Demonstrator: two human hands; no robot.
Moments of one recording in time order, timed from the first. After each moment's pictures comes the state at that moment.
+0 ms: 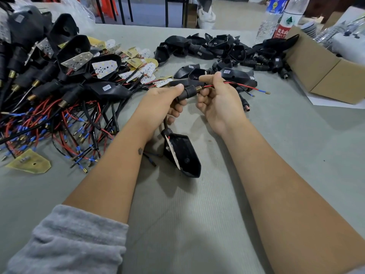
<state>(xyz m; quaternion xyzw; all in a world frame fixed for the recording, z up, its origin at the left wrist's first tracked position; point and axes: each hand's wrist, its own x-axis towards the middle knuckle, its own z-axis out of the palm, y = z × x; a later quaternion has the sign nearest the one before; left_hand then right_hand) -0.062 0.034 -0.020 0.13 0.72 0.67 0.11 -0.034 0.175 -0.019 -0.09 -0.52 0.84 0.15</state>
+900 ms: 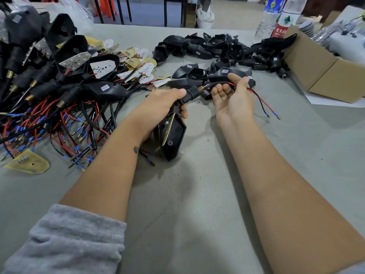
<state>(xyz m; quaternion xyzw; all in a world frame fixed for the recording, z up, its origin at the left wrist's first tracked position) -0.058 0.029 -0.017 0.17 0.71 0.66 0.20 -0.035 0.191 -0.016 -0.16 -0.31 0.89 0.27</state>
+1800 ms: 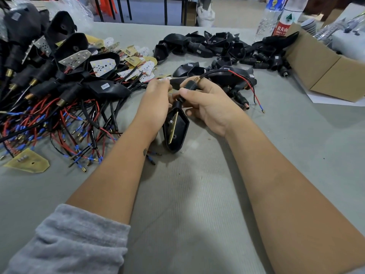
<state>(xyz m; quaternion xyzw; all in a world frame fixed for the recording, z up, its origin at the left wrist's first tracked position) -0.059 0.042 -0.020 0.06 0.73 0.68 0.04 -0.018 0.168 -0.011 0.03 -0.64 0.77 0.01</state>
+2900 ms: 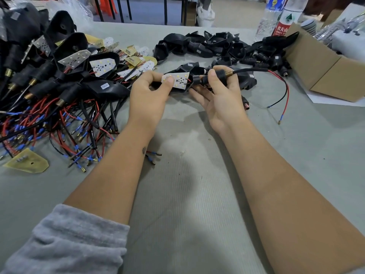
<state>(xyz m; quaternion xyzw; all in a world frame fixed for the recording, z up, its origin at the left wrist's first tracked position) -0.060 0.035 -0.022 0.11 0.71 0.69 -0.09 -0.032 0.176 -0.020 -0.05 -0.47 0.86 0.18</state>
